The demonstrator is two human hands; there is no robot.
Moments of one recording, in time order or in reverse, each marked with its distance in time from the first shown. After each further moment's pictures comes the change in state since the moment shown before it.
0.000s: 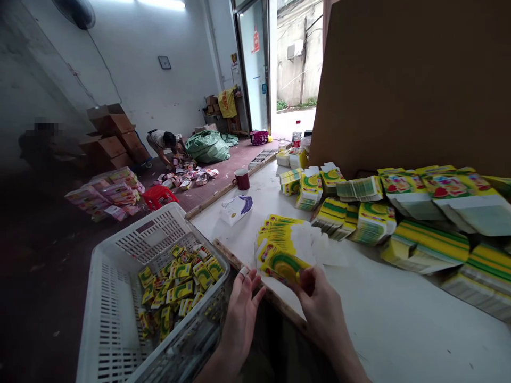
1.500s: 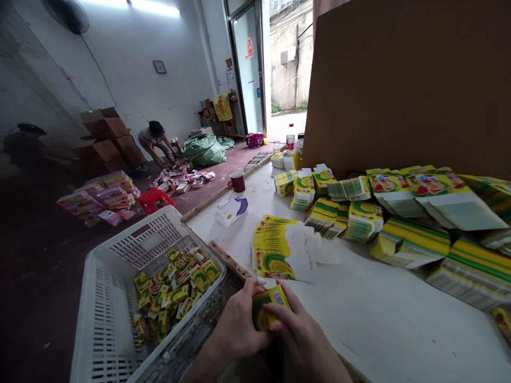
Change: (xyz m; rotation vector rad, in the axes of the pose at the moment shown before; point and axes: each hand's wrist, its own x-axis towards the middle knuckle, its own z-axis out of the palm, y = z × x) left_hand -0.003 0.028 -0.010 1.323 -0.508 0.244; right_hand -0.042 0.001 -0.007 0.000 -0.381 -0.355
